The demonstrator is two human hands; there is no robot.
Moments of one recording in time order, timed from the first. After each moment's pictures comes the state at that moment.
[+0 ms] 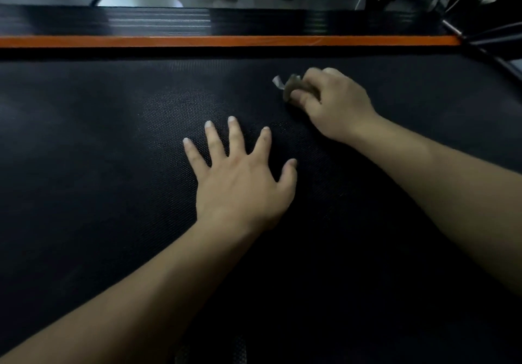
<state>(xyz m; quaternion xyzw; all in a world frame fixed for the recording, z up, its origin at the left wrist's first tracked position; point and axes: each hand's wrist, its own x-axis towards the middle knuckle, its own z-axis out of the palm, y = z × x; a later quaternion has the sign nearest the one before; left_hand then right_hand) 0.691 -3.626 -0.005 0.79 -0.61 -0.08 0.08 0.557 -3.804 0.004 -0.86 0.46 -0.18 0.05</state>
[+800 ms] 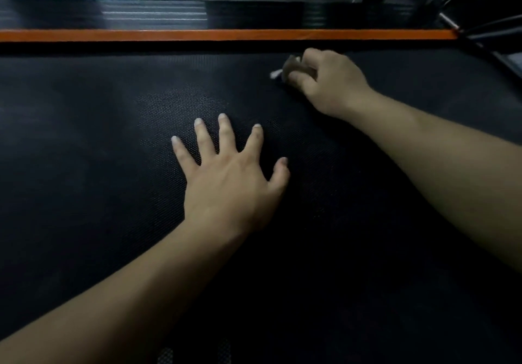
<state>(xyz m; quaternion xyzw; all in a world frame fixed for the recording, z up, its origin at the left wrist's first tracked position) 0.690 -3.629 -0.007 0.79 -0.60 -0.07 0.06 0.553 -3.848 0.013 -0.85 0.50 -0.16 0.07</state>
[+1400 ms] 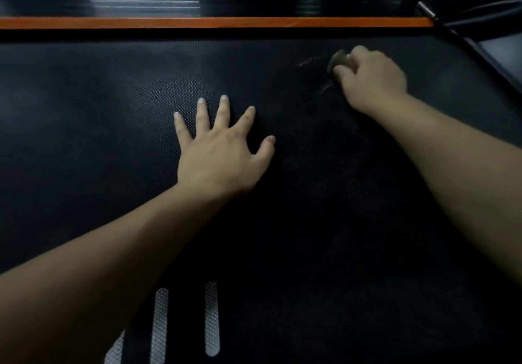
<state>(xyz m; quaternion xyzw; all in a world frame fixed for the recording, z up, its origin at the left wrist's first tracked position) 0.689 -3.628 -0.006 0.77 -0.63 -0.08 0.07 0.475 -3.811 0.026 -0.79 0.60 -0.13 0.00</state>
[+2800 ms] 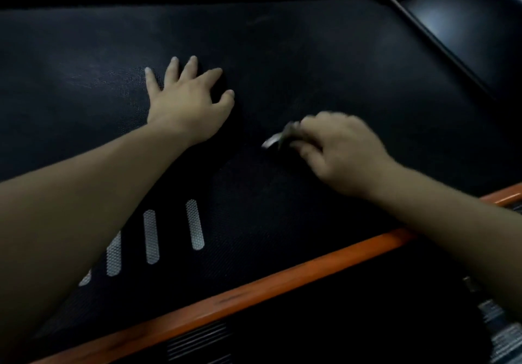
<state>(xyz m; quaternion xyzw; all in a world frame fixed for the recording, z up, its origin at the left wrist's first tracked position) 0.689 -3.618 -0.002 0.73 -0.67 -0.08 0.11 0.430 -3.577 0.024 -0.89 0.45 -0.10 0.01</state>
